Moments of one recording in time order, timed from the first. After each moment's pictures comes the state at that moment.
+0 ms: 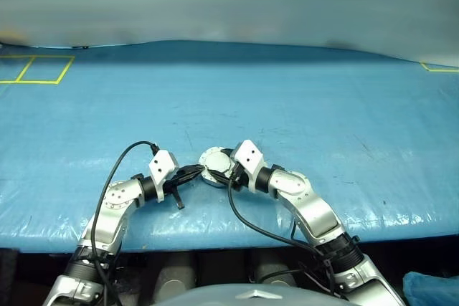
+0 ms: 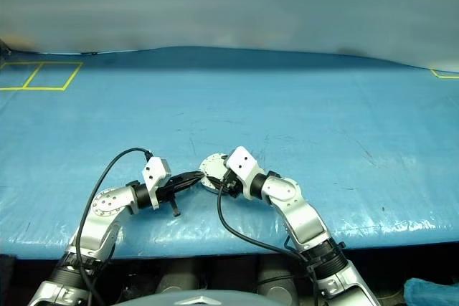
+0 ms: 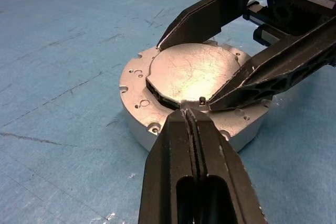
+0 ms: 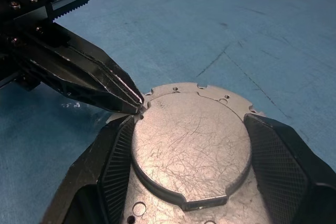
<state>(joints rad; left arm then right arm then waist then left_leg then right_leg) -0.06 0.45 -0.14 0.05 -0.24 0.01 -0.89 -0.21 -0.26 0.37 -0.11 0.08 0.36 0.59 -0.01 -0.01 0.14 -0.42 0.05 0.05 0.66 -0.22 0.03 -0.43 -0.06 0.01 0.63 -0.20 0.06</state>
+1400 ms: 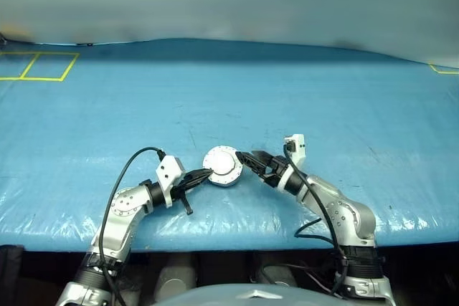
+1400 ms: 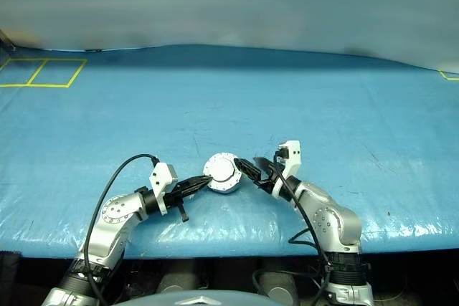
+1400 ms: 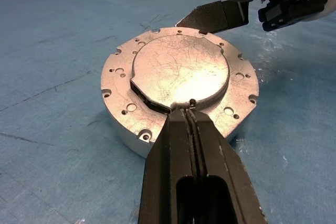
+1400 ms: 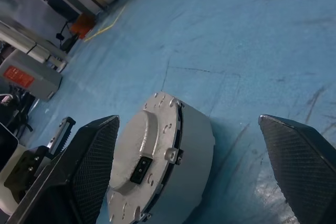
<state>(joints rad) -0.02 0.39 -0.17 0.04 -0.23 -0.03 -0.87 -0.11 -0.15 -0.11 -0.16 0.70 0.85 0.49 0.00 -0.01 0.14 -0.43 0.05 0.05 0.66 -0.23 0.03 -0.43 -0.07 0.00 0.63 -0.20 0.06</state>
